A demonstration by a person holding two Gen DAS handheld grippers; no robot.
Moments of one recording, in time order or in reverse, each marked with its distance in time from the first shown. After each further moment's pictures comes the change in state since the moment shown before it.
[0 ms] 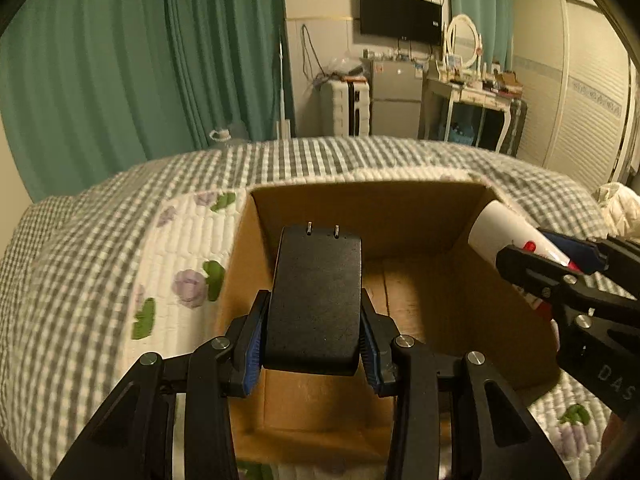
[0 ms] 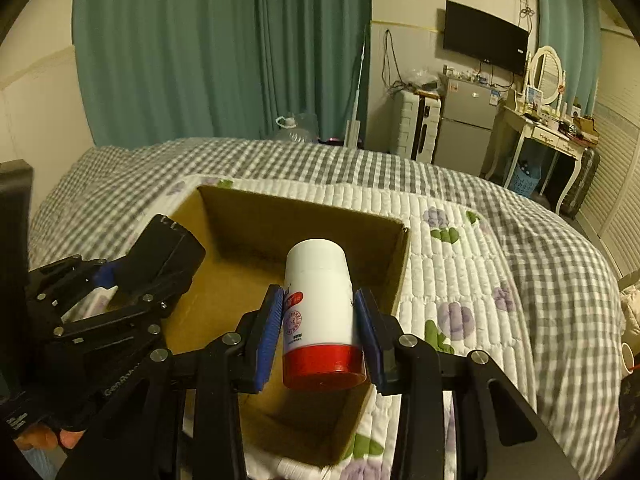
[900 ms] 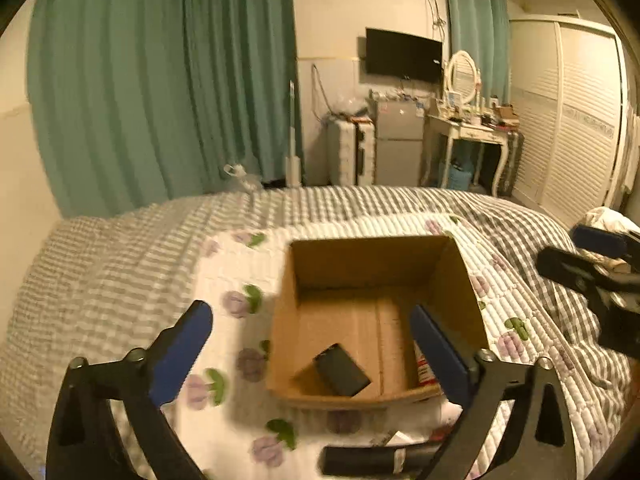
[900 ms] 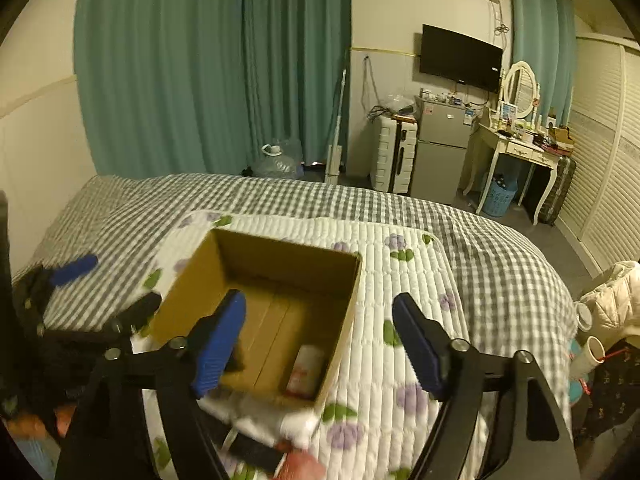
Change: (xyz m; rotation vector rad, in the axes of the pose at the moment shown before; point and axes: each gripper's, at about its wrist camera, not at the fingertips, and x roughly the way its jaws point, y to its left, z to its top) left arm -0.140 0.018 0.003 -0.022 -0.152 0.045; right arm -0.132 -0.001 0.006 0.030 -0.078 -0.046
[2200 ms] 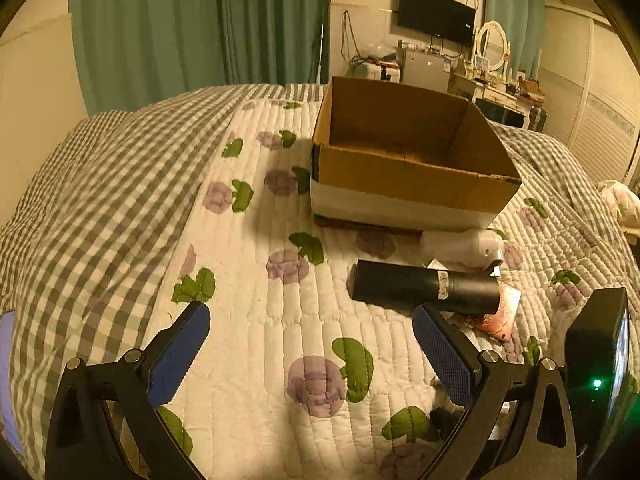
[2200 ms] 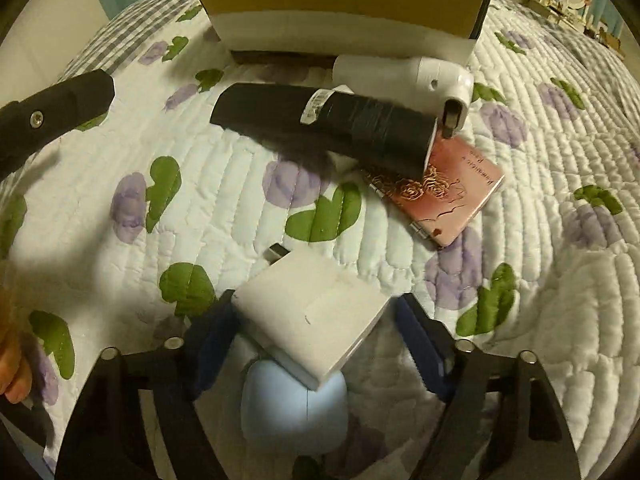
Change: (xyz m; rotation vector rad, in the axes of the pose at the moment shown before) left arm -0.011 0.021 -0.175 -0.113 0.210 0.015; right arm 0.069 0.088 -0.252 0.005 0.537 0.109
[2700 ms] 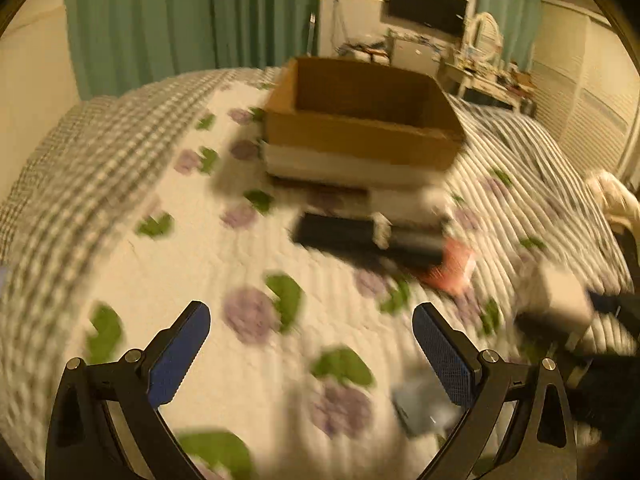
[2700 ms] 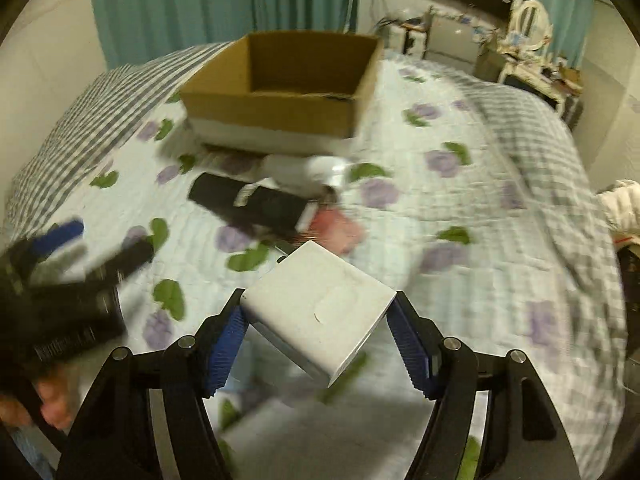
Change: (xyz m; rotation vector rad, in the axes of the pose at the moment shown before) left arm -0.028 -0.051 -0.041 0.005 0.055 -0.047; right arm -0.113 -0.052 -0.021 0.008 -0.237 -0.135
